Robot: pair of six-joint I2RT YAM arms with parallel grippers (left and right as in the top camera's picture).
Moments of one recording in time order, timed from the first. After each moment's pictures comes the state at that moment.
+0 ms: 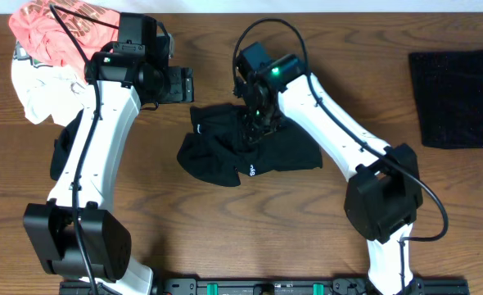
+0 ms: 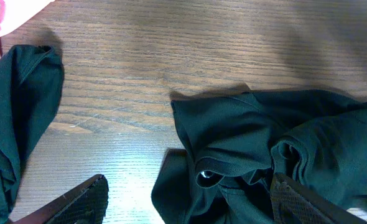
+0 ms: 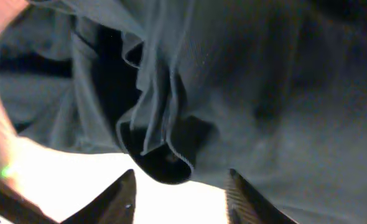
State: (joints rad) left arm -0.11 1.73 1.60 -1.00 0.12 -0.14; right arm 0.60 2.11 1.84 -1.21 -0.20 0.18
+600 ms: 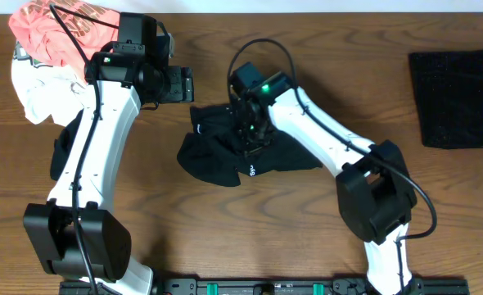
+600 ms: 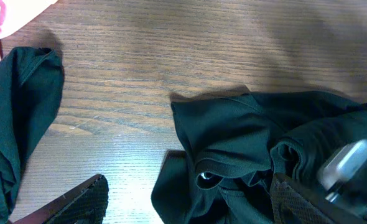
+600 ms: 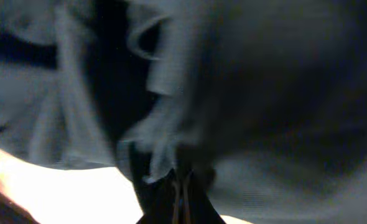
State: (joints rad) left arm -0.11 1.73 1.60 -0.99 0.12 -0.14; right arm 0.66 2.12 1.74 -1.10 -0.23 0.18
